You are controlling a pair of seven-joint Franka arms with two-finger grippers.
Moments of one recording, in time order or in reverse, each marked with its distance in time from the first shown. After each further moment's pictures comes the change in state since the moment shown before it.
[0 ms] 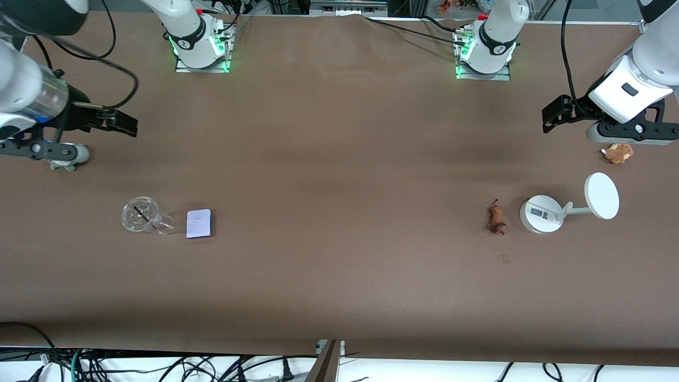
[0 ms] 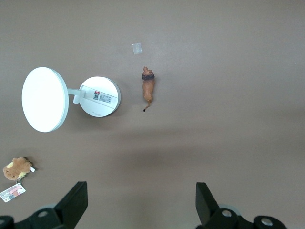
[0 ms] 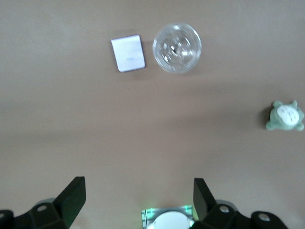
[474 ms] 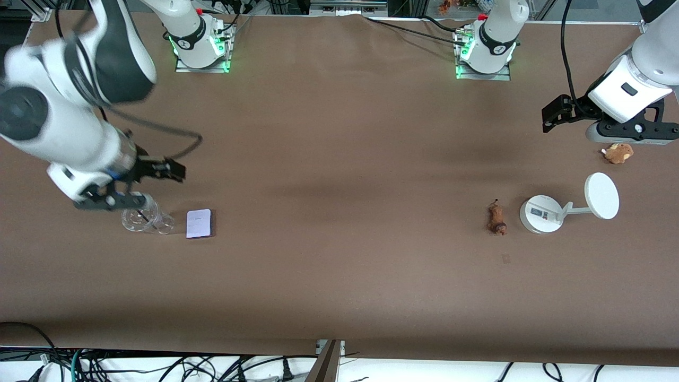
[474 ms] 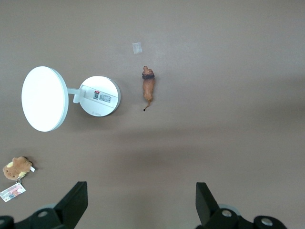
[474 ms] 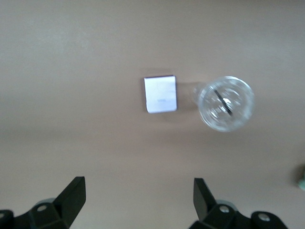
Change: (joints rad) left arm 0.000 -0.001 0.000 -0.002 0.000 0.000 0.000; right arm 0.005 0.123 0.117 0.001 -0.045 0.219 0.004
